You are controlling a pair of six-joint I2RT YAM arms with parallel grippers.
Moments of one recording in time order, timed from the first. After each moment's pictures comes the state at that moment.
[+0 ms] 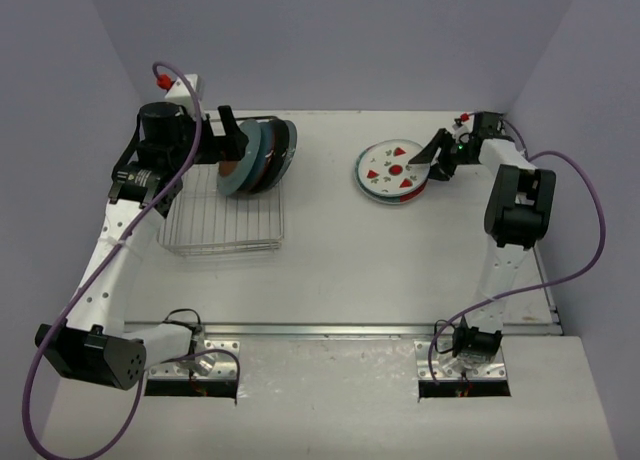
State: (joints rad) left arm -0.12 1.19 1.35 -0.53 0.10 -0.23; right arm -0.19 2.22 1.63 -0.46 -0.76 0.43
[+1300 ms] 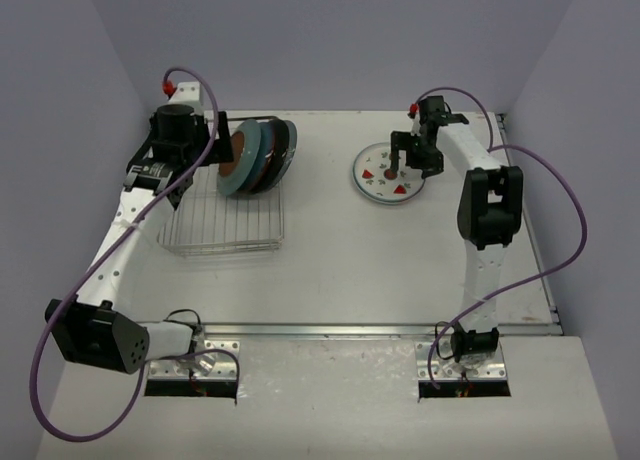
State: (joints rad) left arm -0.13 1.27 1.31 -0.53 -0.24 -0.13; right arm 0.08 2.22 1.84 -0.77 -0.10 0.12
